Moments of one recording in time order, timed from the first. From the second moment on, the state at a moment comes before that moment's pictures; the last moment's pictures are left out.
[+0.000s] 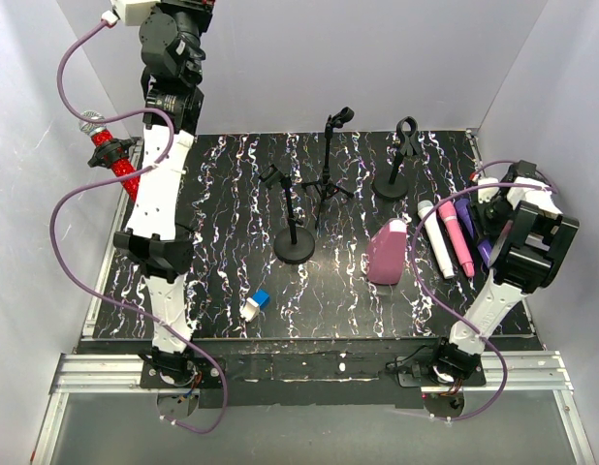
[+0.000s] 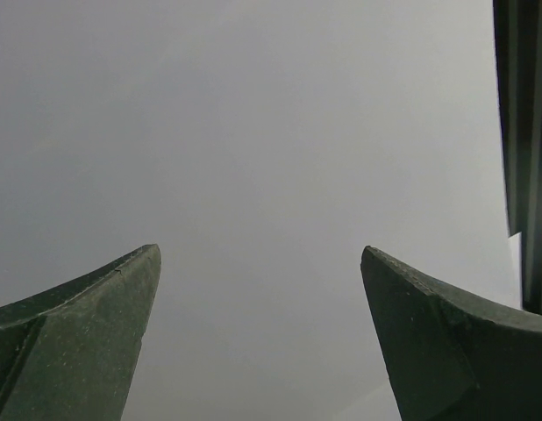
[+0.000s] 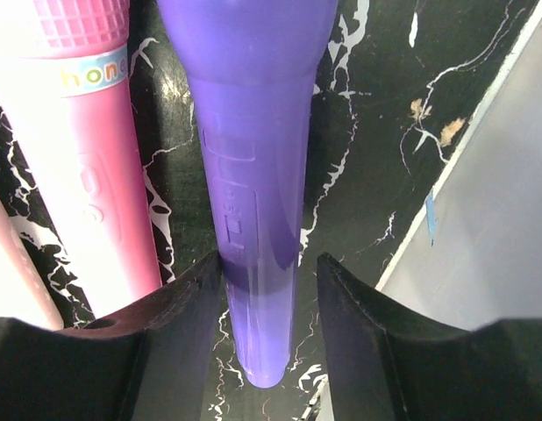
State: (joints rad) left arm -0.26 2.09 2.68 -0.11 -0.34 -1.03; right arm -0.42 1.97 1.45 -0.84 -0.12 -0.66
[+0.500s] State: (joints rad) left arm -0.25 1.46 1.75 -0.09 0.13 -0.22; right arm -0.42 1.56 1.43 -0.85 -0.23 -0.49
